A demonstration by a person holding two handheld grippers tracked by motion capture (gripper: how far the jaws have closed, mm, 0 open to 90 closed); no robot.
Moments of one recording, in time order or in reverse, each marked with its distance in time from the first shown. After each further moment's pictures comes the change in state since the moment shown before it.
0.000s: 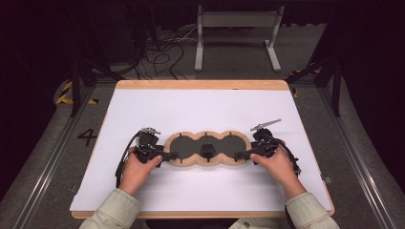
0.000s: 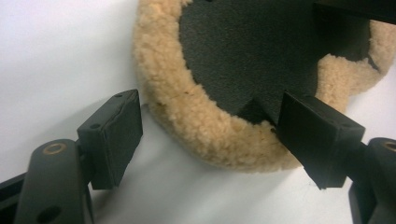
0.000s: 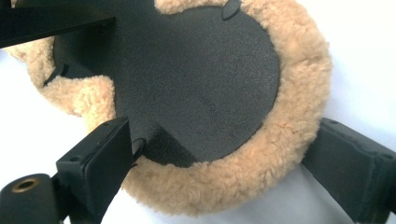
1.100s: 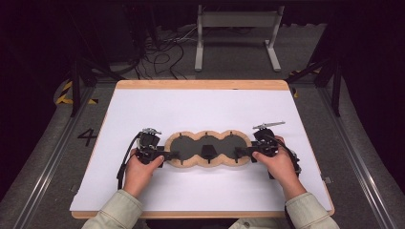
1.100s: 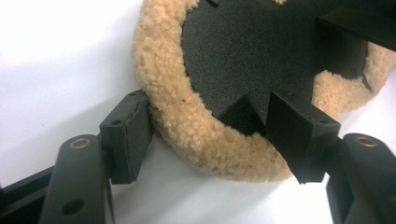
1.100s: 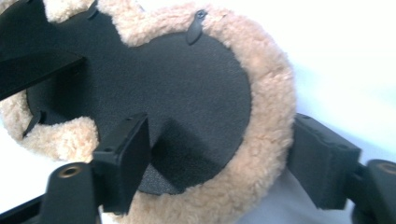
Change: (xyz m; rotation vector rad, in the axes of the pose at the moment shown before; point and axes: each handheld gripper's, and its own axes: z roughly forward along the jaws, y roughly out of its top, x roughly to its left) left arm -0.012 -0.001 -0.004 -0.033 0.040 -0.052; right arm 0.011 -0.003 -0.006 -0.098 -0.139 0.124
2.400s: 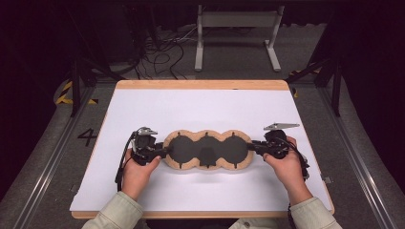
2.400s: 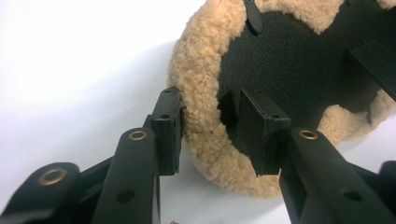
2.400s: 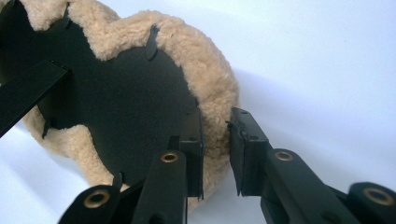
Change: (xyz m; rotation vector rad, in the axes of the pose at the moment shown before) left arm -0.014 -0.004 -0.024 -0.122 0.122 0.061; right arm 0.001 -0.006 -0.038 -0.102 -0.023 -0.081
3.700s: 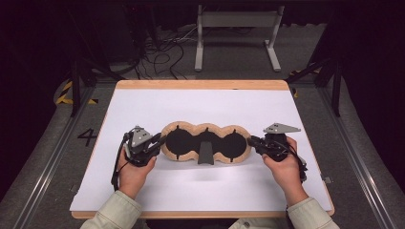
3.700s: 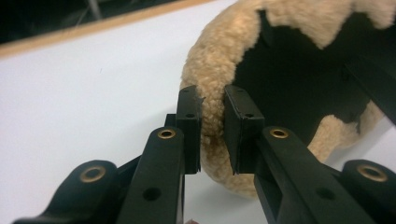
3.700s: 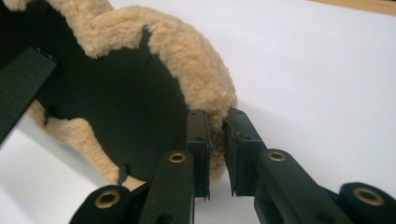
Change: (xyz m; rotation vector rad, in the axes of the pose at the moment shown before) left arm -0.008 -0.010 -0.025 -0.289 0.116 0.269; right arm 0.010 -0.003 -0.005 -0.154 -0.058 -0.127
